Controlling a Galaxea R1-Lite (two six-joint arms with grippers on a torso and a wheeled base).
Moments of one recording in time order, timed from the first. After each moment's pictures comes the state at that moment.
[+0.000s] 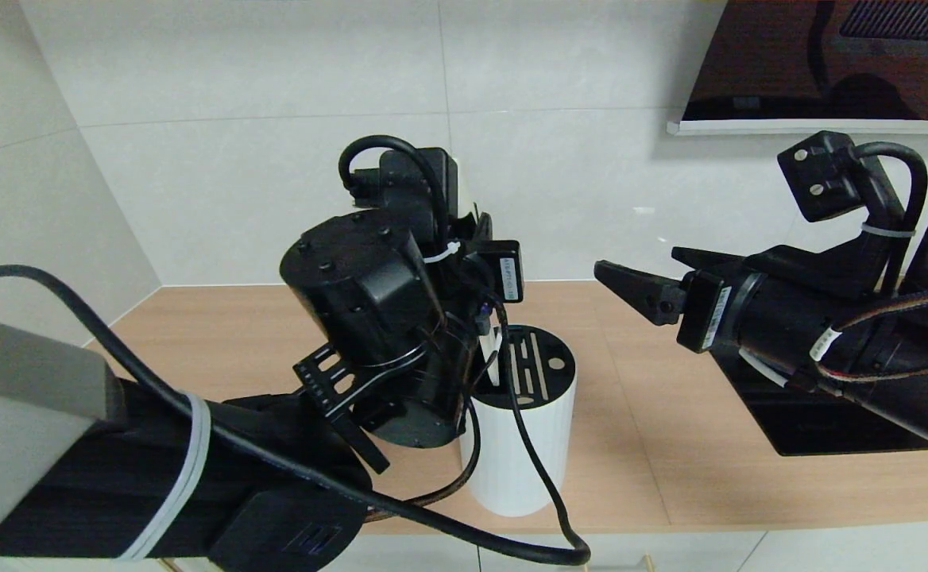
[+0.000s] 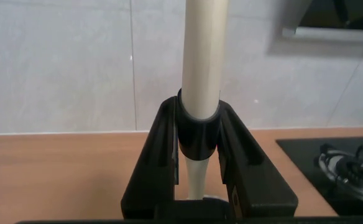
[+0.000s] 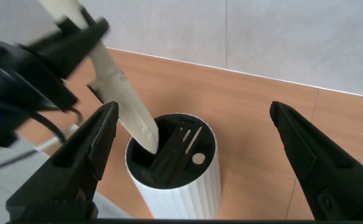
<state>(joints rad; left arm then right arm) -0.85 1.91 -0.99 -1.19 0.70 0.06 0.72 1.48 -0.80 -0.71 -0.16 0.12</state>
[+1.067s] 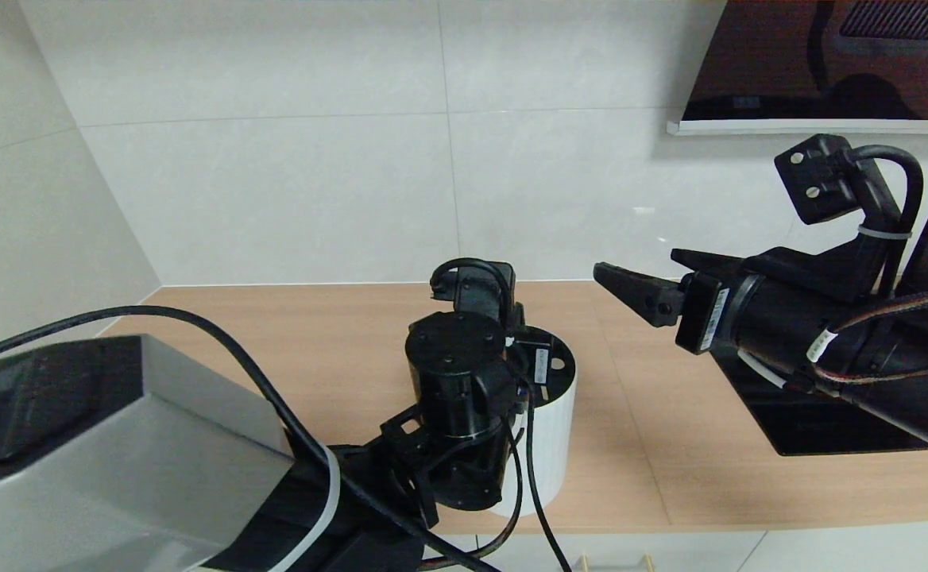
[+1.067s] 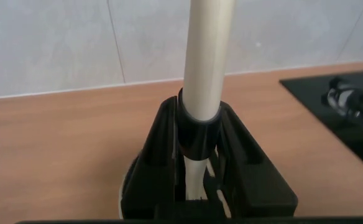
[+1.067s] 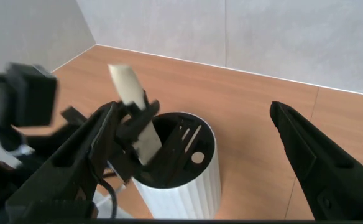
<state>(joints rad) -0.88 2.08 -0.93 -1.19 0.71 0.00 0.72 1.49 -0.80 -0.71 -0.16 0.12</state>
